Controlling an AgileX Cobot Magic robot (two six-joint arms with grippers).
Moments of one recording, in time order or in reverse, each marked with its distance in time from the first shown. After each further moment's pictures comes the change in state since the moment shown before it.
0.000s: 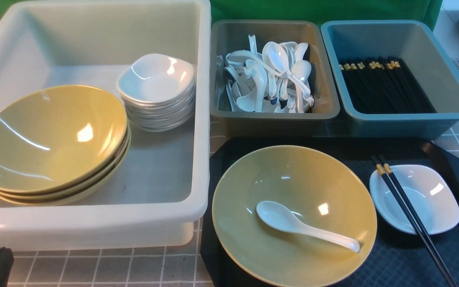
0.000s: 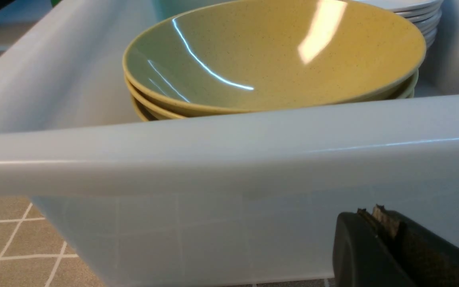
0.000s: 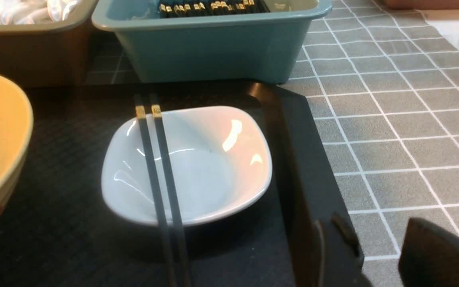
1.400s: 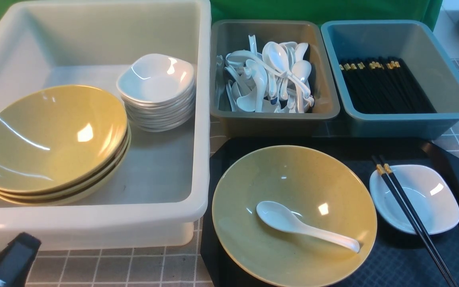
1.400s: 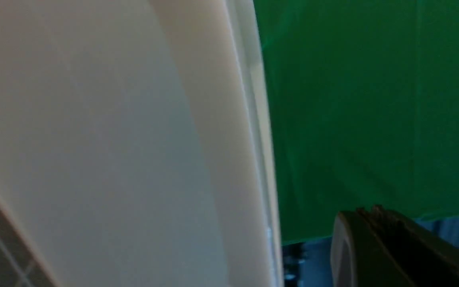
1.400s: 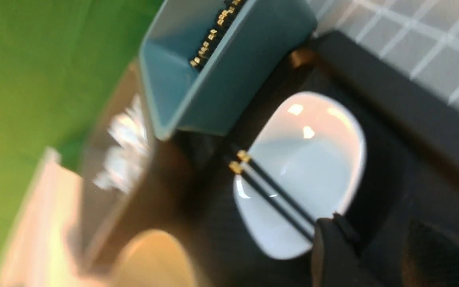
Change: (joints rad) right arm 0.000 0.000 0.000 0.285 -0.005 0.765; left arm 0.000 0.000 0.000 -1.159 -0.079 -0.373
